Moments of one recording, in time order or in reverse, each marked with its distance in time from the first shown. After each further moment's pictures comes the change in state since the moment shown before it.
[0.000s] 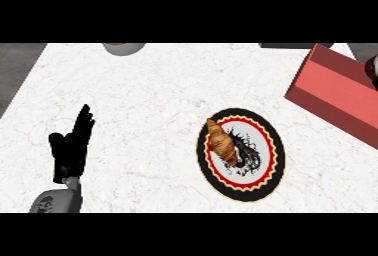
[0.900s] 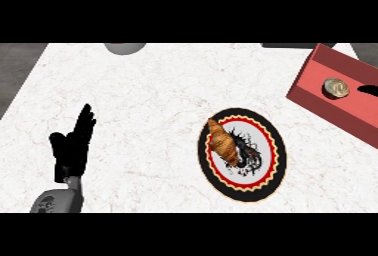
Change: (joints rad) left arm -0.001 -0.005 -0.004 -0.009 -0.002 -0.004 0.003; right arm -0.184 -0.043 -0.274 0.599 -0.262 -0.006 -0.427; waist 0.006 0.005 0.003
